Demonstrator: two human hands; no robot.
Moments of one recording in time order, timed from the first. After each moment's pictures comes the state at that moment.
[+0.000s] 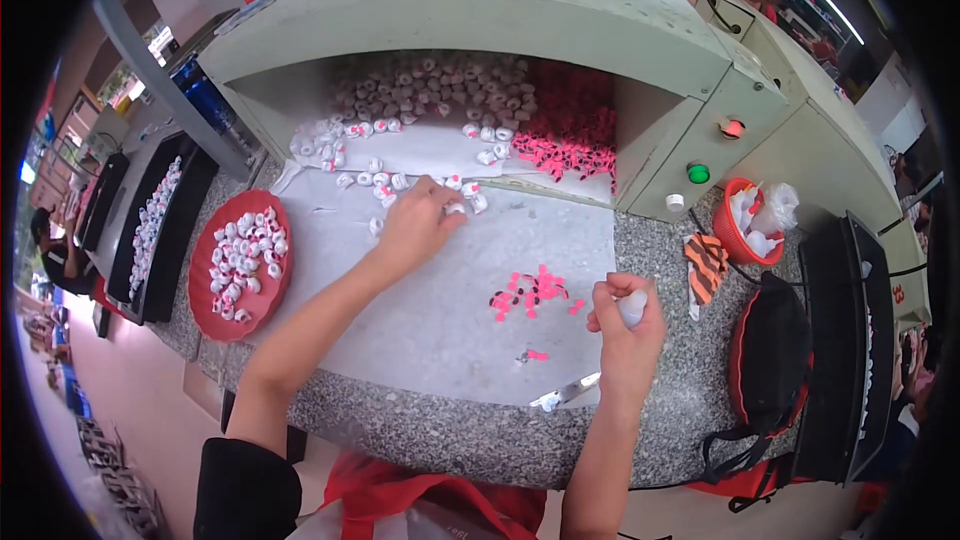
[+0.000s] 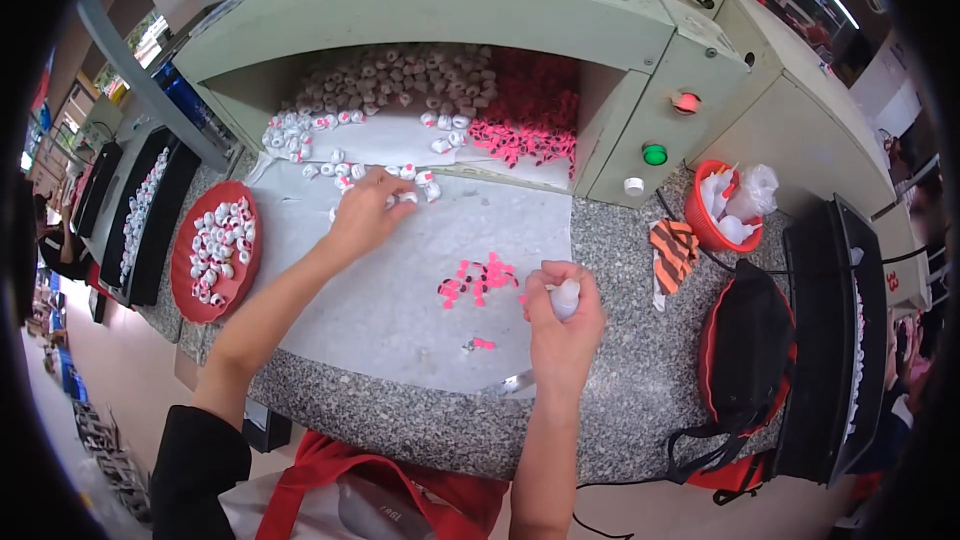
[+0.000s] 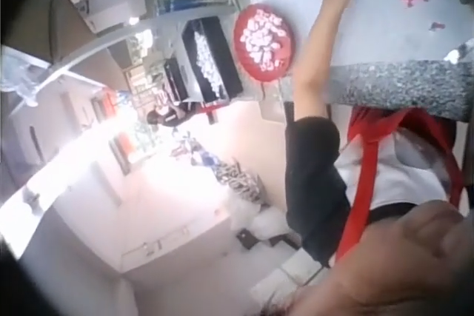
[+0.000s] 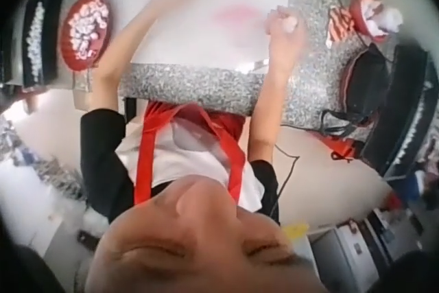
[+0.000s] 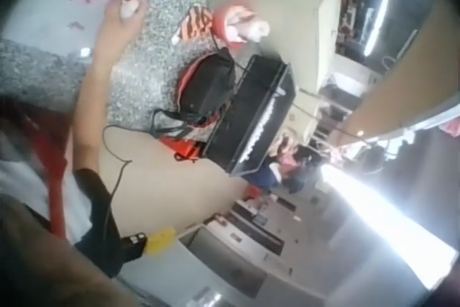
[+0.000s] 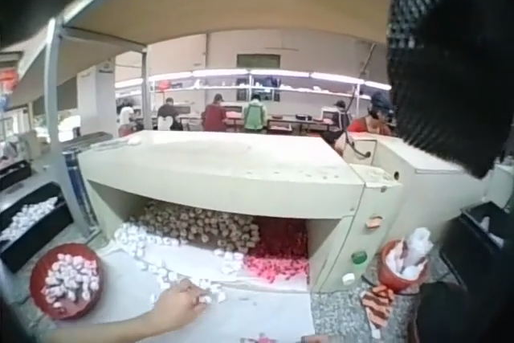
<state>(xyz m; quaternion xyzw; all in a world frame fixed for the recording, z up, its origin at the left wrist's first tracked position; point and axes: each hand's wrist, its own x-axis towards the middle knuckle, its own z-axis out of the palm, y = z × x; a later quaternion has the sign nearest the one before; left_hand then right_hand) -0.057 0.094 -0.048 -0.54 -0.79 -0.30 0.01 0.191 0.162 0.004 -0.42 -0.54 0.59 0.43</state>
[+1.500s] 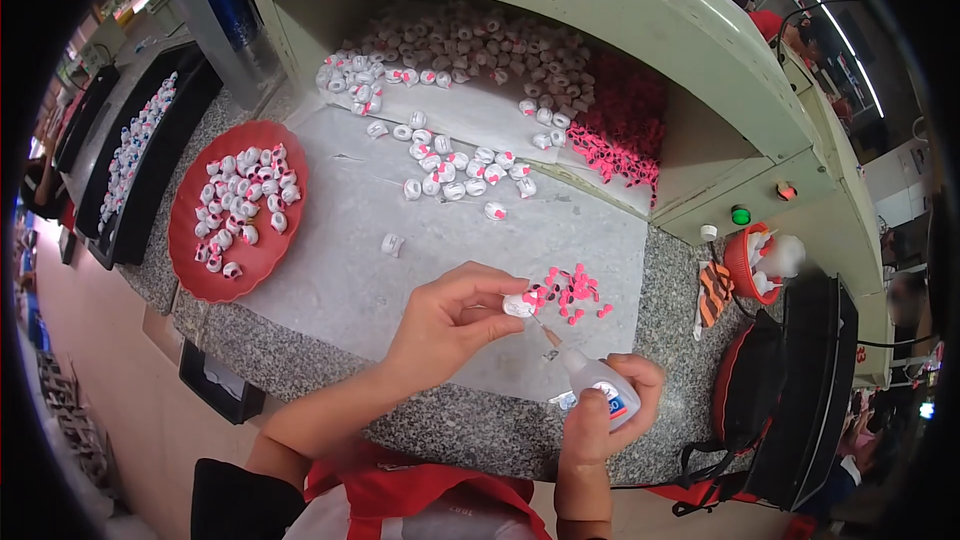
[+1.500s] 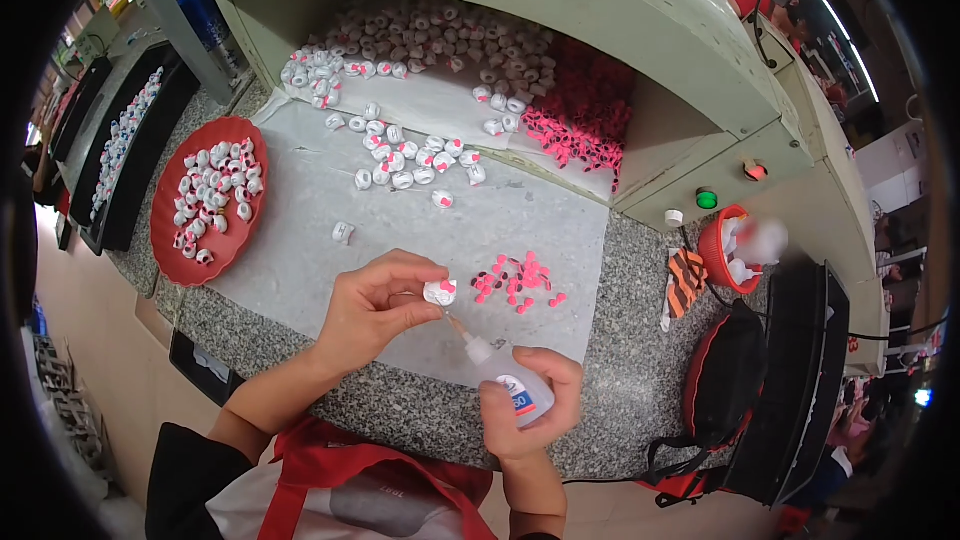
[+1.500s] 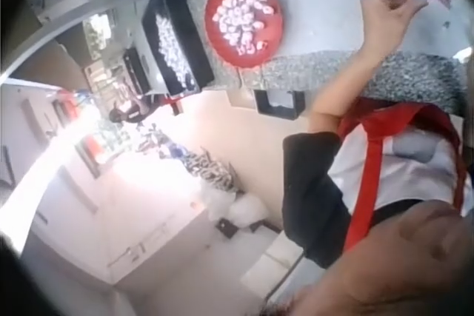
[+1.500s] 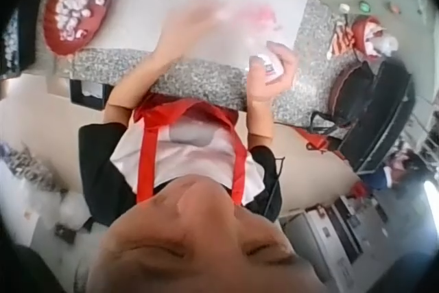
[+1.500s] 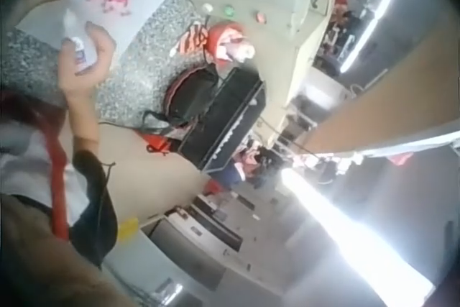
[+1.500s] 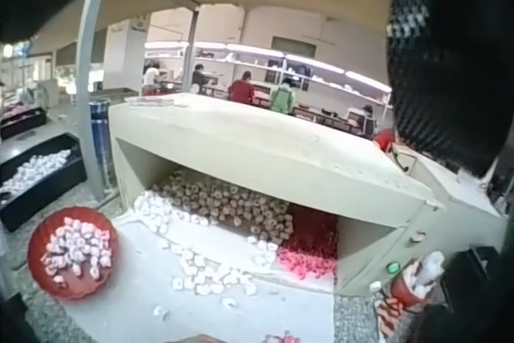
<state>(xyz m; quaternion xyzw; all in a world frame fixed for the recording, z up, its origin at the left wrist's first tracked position) 0.028 0.001 -0.005 -0.31 -0.51 -0.72 -0.35 0.175 0.071 0.024 -0.28 -0.65 0.52 0.49</state>
